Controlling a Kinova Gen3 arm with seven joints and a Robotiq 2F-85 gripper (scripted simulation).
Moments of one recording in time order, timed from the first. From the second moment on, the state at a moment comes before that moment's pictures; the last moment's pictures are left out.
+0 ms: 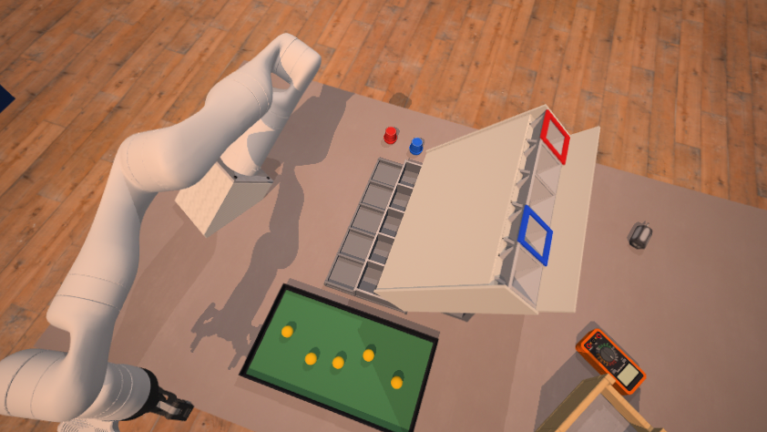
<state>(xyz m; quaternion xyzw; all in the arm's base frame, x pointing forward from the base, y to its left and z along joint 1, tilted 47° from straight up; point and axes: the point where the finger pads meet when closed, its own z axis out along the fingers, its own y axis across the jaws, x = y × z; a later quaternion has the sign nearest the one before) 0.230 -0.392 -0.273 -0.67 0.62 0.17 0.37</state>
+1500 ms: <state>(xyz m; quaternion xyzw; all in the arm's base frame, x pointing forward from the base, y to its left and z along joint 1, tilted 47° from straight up) 0.156 -0.585 -0.079 -0.68 0.67 0.05 0.28</state>
